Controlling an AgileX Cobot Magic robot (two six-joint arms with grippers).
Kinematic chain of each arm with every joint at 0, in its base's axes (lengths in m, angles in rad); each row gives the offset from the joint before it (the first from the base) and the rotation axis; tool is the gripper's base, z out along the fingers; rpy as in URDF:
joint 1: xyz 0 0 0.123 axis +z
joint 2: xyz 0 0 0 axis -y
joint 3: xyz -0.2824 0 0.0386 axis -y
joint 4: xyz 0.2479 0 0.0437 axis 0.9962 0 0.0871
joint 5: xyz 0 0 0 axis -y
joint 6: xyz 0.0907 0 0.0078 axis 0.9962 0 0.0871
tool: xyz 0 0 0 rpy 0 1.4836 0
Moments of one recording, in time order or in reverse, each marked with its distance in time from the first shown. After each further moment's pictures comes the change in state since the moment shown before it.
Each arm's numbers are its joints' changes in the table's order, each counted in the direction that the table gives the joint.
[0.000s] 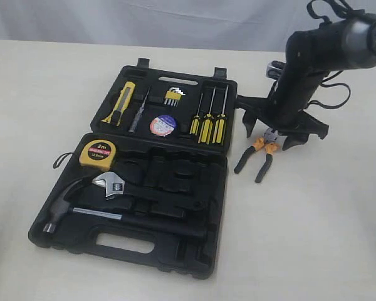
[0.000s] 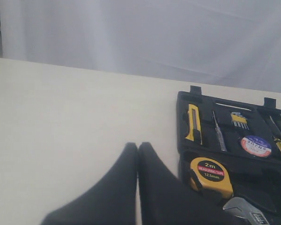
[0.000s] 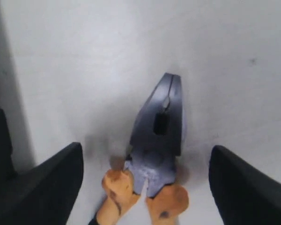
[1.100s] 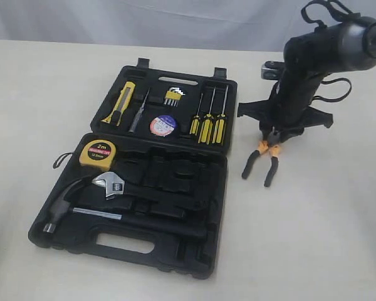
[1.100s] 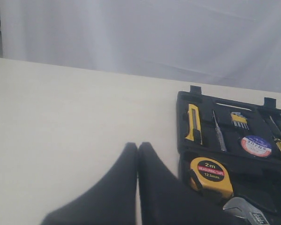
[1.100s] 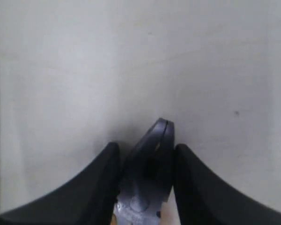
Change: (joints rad) left arm 0.000 0.000 0.000 0.000 0.000 0.000; right arm -0.001 -0.027 0.013 -0.106 0.015 -0.170
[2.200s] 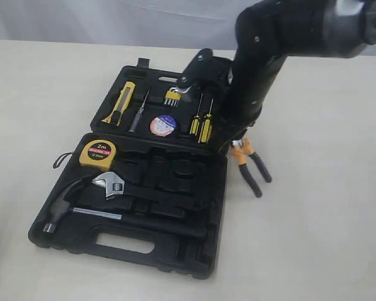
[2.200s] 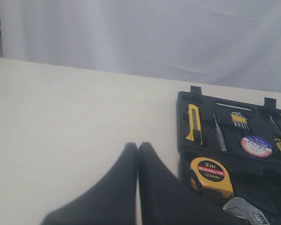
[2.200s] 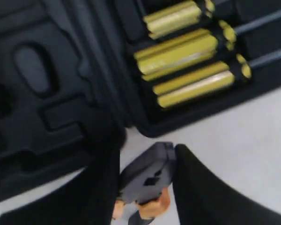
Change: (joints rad) left arm 0.000 0.000 0.000 0.000 0.000 0.000; right arm 0.291 0.212 -0.010 0.031 -0.138 -0.941
